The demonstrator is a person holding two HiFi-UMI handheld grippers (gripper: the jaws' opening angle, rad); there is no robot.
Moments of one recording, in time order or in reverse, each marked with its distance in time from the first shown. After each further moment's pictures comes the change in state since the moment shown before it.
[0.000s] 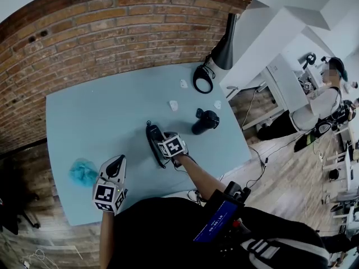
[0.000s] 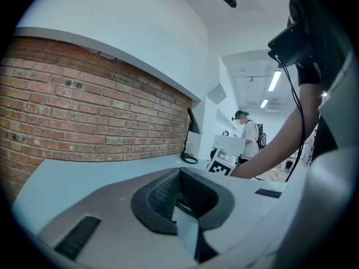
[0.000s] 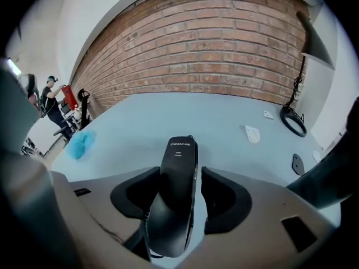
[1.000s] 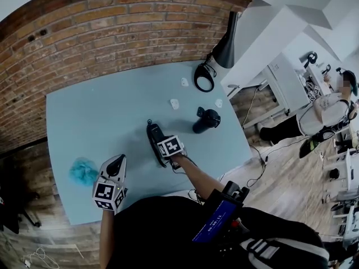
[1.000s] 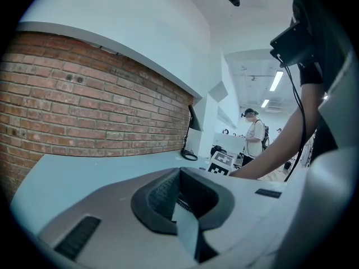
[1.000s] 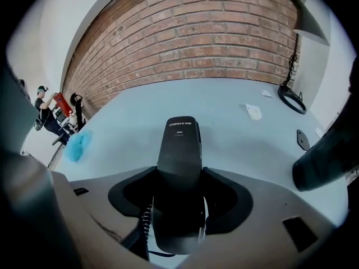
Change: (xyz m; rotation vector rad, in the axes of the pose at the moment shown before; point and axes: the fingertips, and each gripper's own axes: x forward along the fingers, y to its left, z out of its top) left arm 0.004 0.005 -0.012 -0.017 0.032 -0.006; right arm 0.016 0.004 -0.031 0.114 0.093 -0.001
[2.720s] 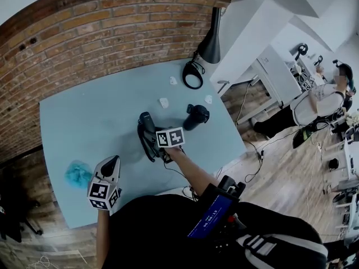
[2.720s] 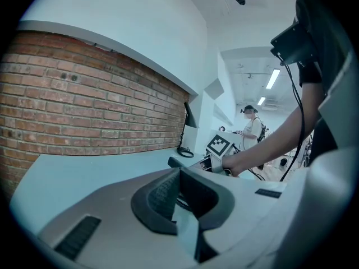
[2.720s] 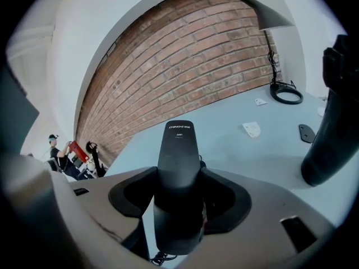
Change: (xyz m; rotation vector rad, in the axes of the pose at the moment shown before) left arm 0.003 -0.014 -0.008 0.020 0.026 -0.030; right arm -0.056 0.004 0.066 0.245 -0.300 0.201
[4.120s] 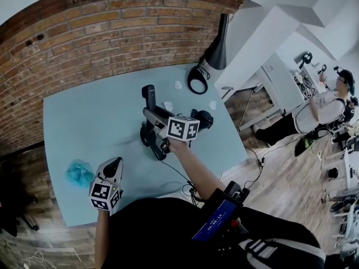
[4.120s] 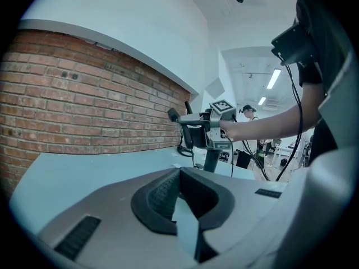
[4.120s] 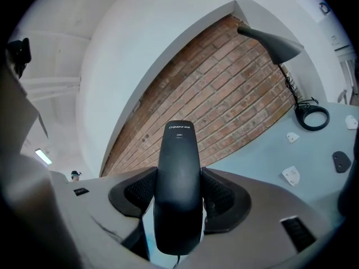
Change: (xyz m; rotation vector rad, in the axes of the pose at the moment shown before) left arm 0.000 0.001 -0.003 -0.006 0.008 0.003; right arm -0.064 0.083 0.149 0.106 -0.402 0.289
